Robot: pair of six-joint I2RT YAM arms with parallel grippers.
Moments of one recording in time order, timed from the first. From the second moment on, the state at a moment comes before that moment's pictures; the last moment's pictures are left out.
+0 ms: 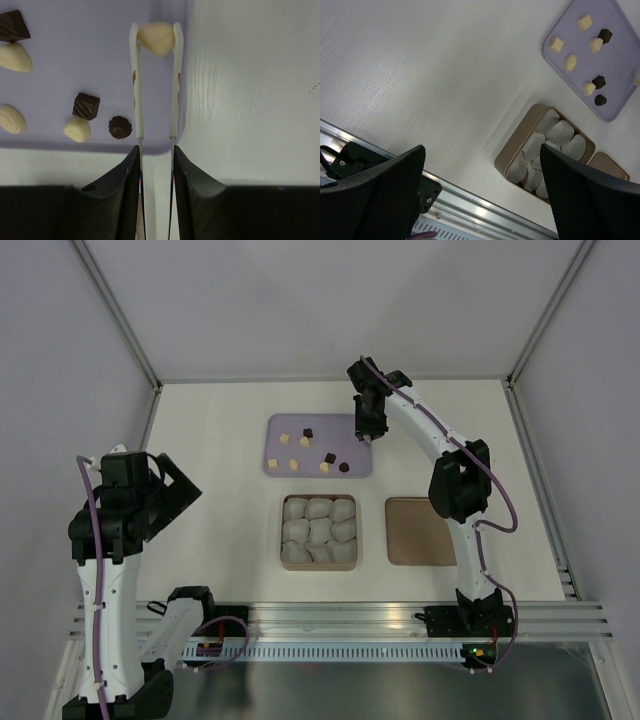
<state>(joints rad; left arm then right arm) 0.04 0.84 1.31 -1.32 -0.12 -0.66 0.47 2.25 2.15 -1.06 0.16 0.47</state>
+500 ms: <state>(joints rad) 0.04 0.83 1.30 -1.34 -0.09 -0.67 0.52 2.05 2.08 -1.08 0.15 0.44</state>
